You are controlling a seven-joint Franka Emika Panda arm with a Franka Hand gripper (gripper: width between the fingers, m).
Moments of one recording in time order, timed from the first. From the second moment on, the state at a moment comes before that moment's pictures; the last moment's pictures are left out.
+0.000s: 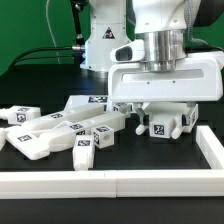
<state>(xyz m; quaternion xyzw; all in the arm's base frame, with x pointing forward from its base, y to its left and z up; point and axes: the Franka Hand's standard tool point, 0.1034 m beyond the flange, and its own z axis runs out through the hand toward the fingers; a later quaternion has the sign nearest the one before) 0.507 0.081 0.024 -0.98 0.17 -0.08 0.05</state>
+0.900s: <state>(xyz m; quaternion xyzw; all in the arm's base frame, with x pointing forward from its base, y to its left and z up) 0.512 0.068 0.058 -0.98 0.18 -0.01 0.06</state>
